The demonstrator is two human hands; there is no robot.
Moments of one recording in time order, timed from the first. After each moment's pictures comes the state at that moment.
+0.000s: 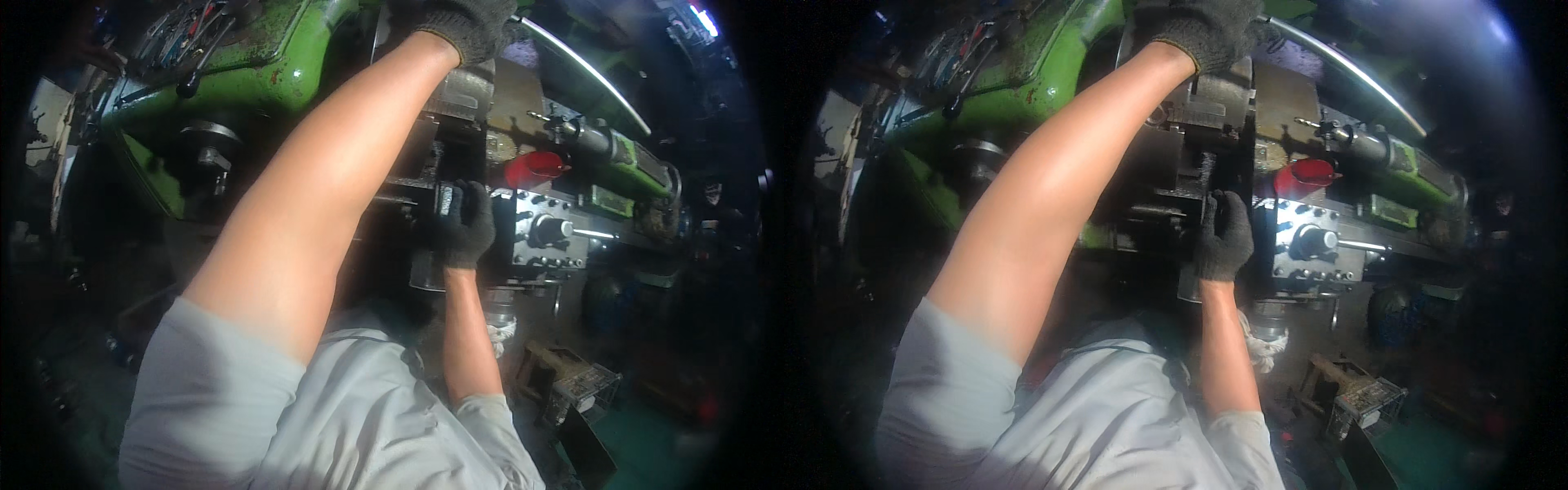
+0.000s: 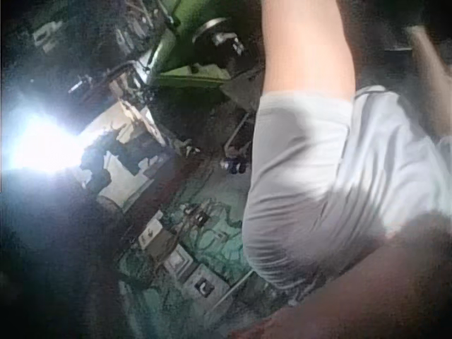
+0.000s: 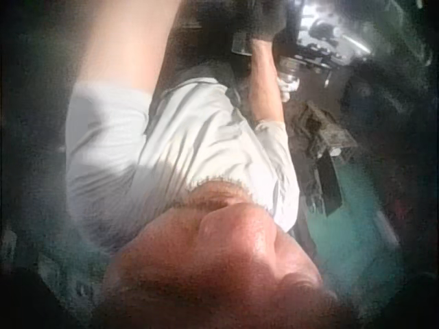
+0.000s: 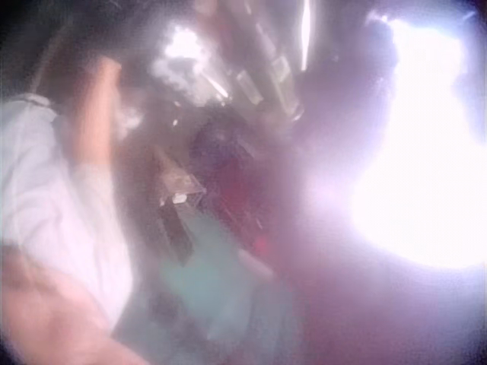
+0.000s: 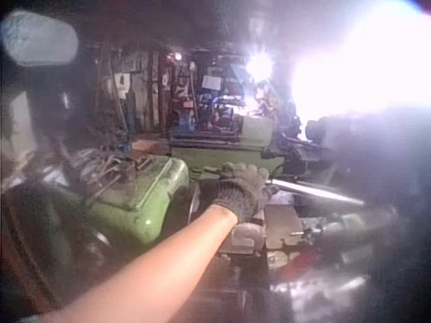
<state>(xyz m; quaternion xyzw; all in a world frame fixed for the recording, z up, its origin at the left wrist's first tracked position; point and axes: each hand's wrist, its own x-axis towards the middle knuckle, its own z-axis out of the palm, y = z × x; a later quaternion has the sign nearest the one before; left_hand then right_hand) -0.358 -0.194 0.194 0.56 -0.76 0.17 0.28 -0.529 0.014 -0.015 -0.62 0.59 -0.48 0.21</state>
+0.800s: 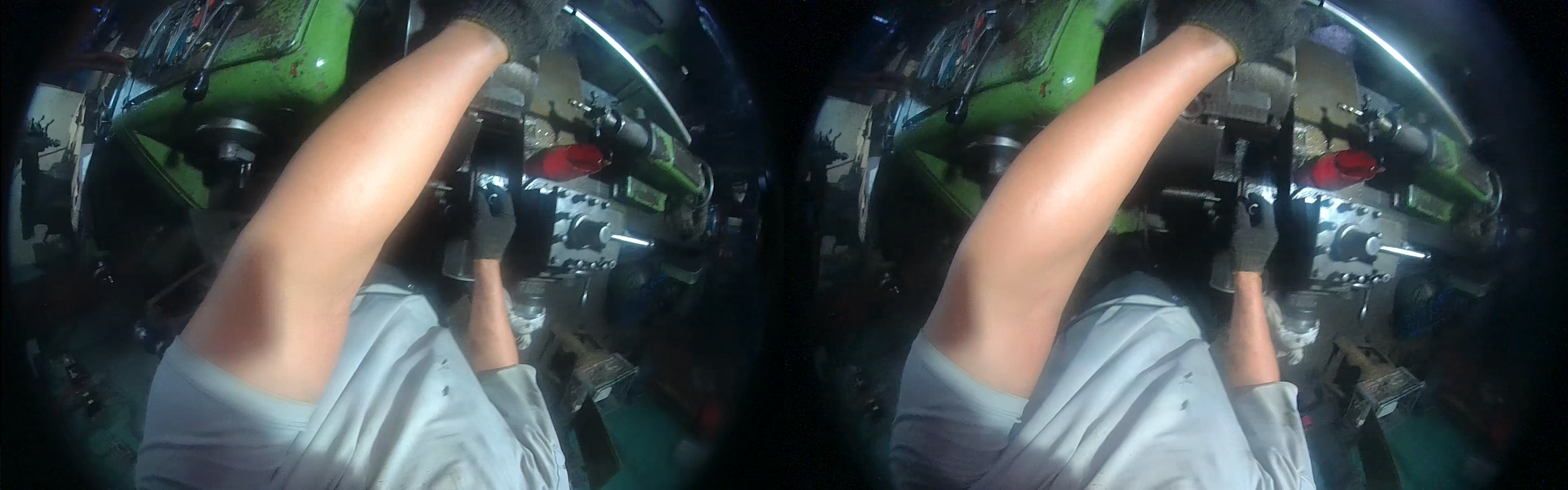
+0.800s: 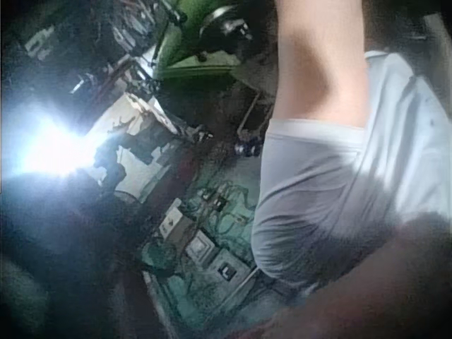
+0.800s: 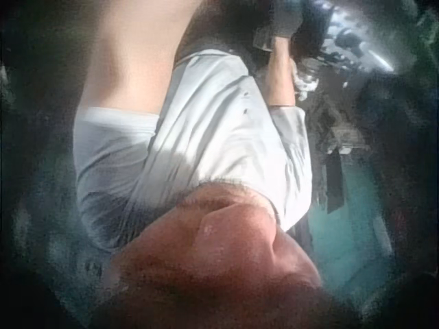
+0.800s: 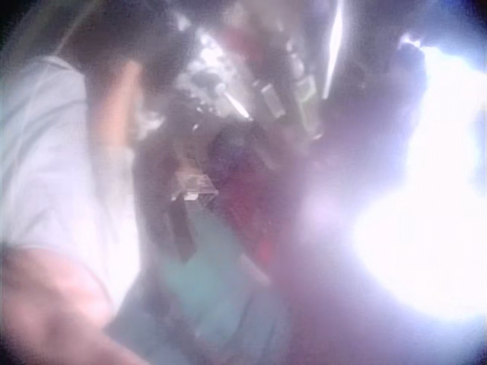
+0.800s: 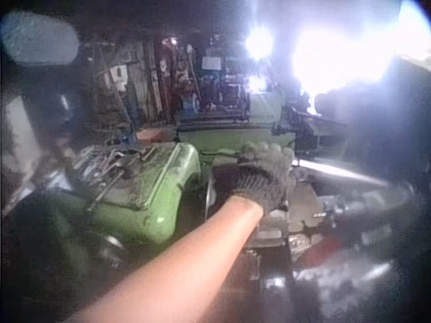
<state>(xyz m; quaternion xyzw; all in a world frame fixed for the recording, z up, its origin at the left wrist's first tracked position) -0.355 -0.177 0.214 0.56 -0.78 0.14 0.21 -0.537 0.020 -0.086 -0.48 0.65 -0.45 0.39</state>
